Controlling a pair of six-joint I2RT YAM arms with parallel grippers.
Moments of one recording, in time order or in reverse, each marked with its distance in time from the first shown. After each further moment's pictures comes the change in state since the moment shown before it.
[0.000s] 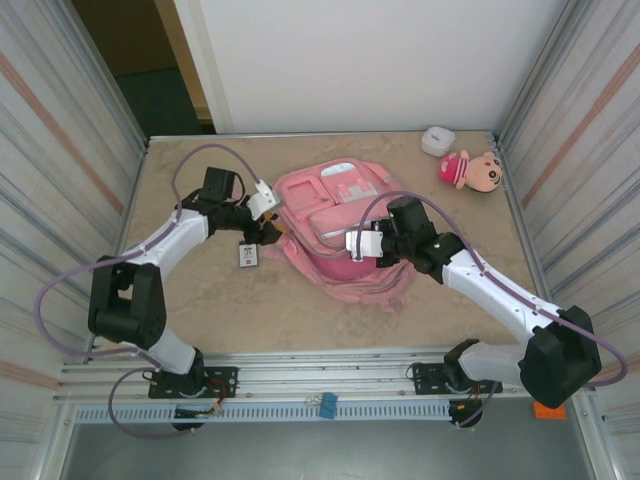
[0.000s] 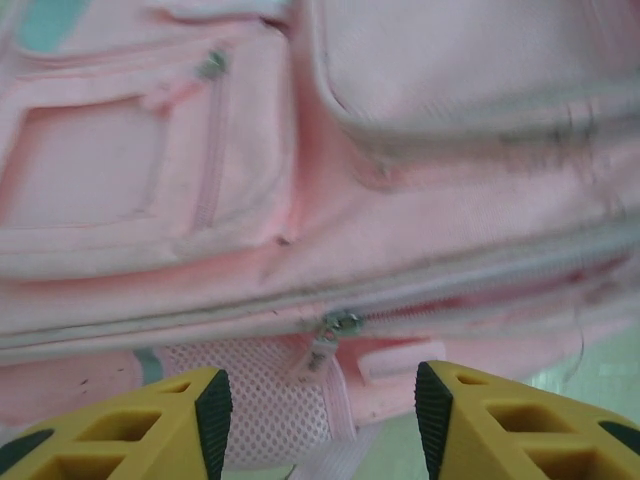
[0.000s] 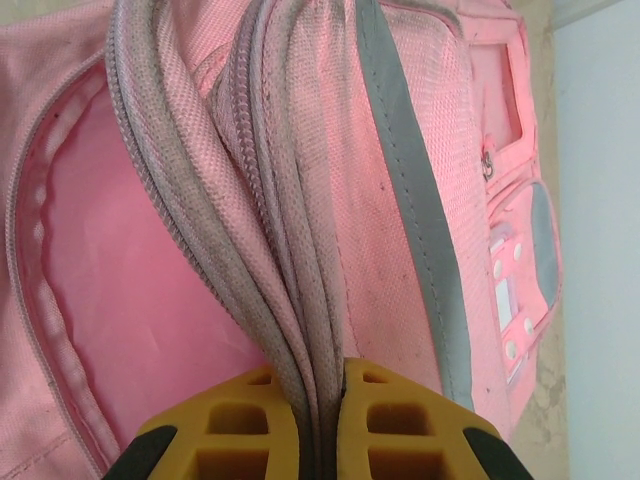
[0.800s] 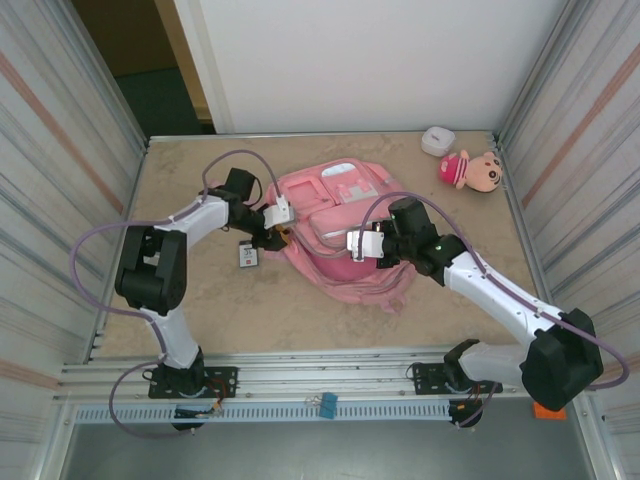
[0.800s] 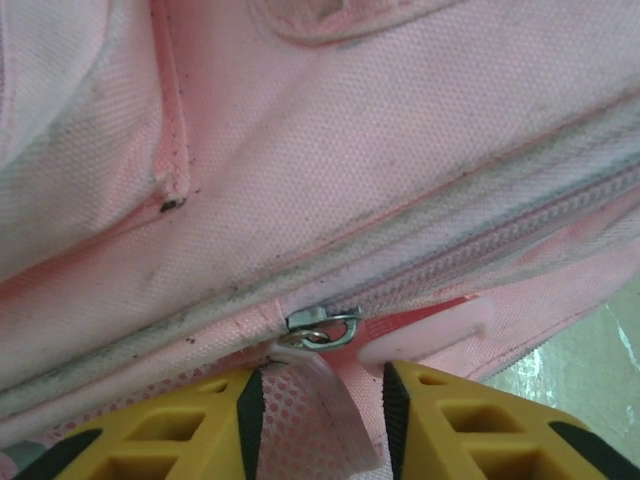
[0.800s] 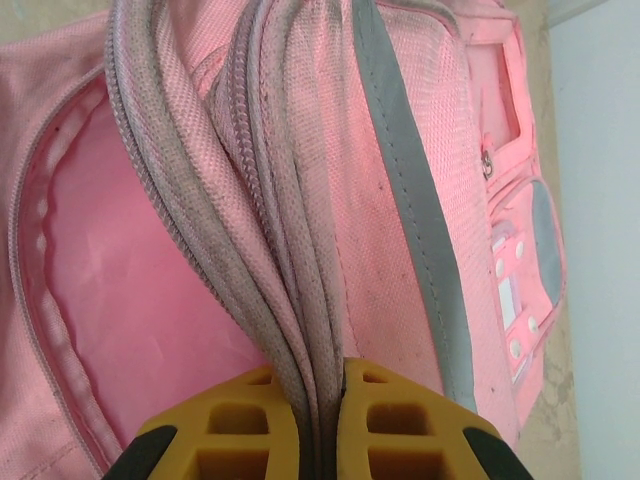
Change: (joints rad) left arm -0.043 0.228 0.126 -0.112 -0.012 0.257; right arm 0.000 -0.019 -0.019 0.011 -0.008 0.035
